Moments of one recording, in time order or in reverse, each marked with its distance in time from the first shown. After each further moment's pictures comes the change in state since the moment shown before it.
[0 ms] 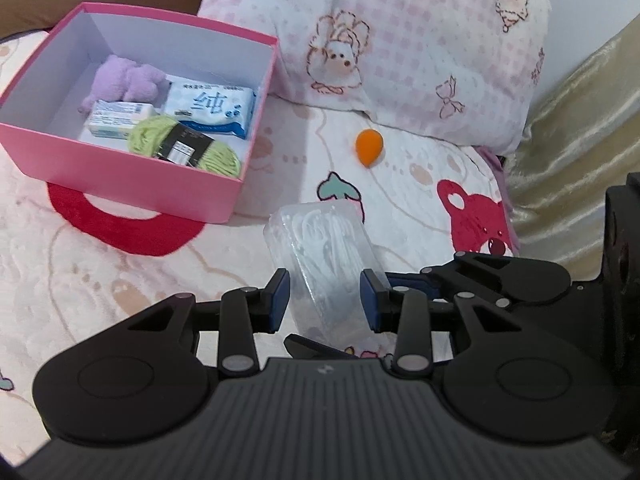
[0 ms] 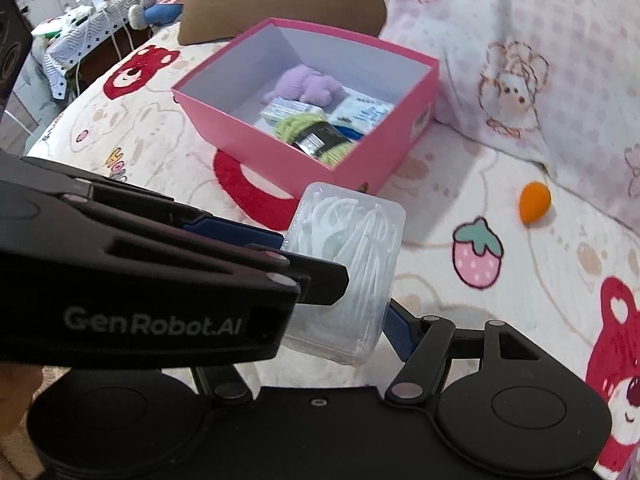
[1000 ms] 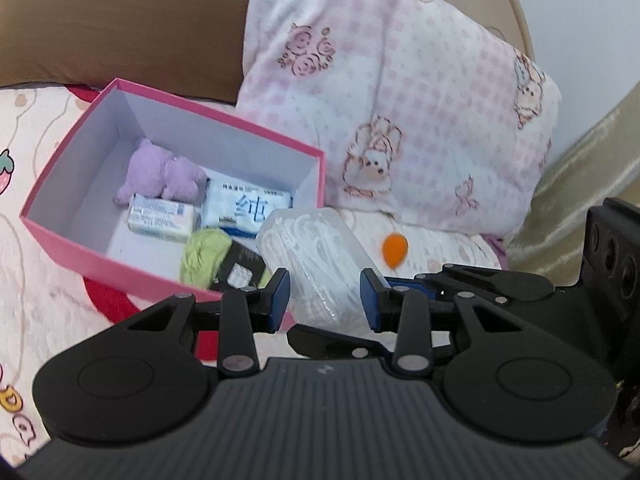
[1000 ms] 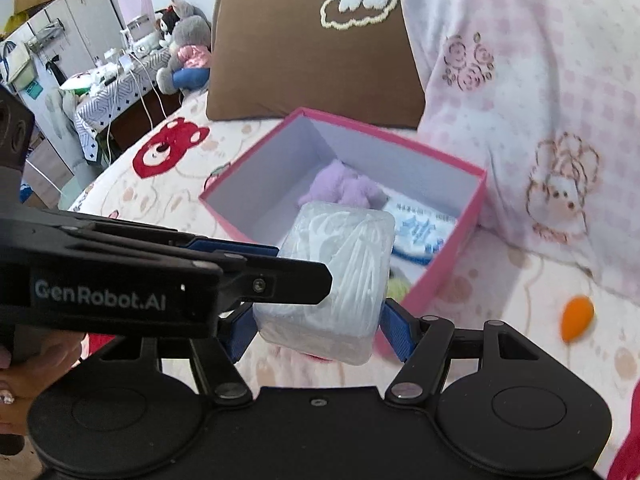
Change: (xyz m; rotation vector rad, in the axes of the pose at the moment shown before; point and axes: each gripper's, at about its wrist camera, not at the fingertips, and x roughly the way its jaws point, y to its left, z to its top) left arm -0.030 0.066 0.079 -0.034 -0.170 -0.036; right arm 0.015 -0.004 0.091 0.018 -0.182 0.120
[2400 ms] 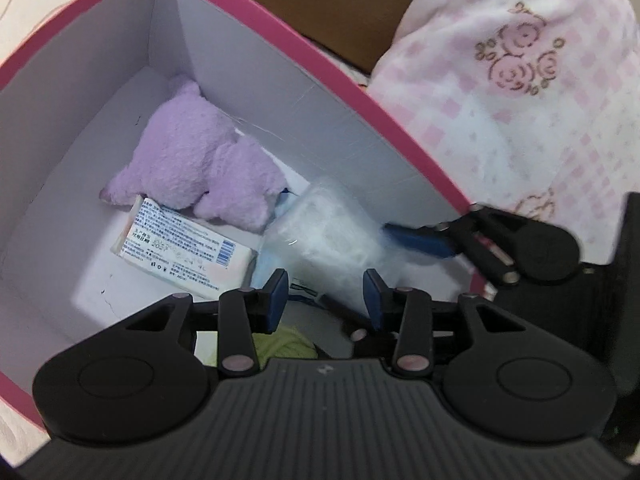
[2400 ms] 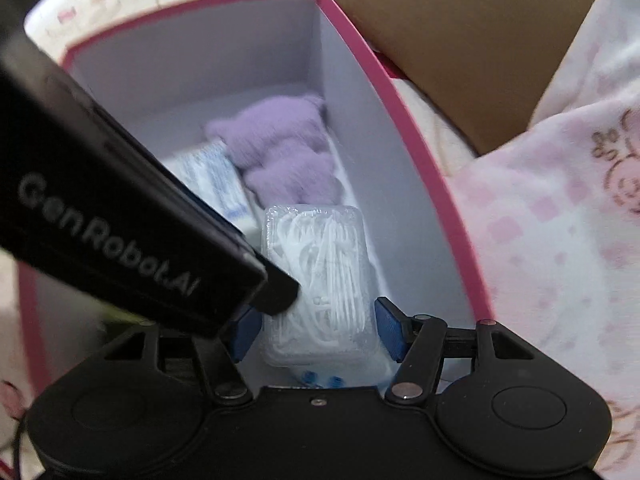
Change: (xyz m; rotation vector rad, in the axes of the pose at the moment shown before) left arm 0.162 0.118 0.066 -0.366 0.153 0.068; right arm 0.185 -0.037 0.078 -0.677 0.339 -0.154
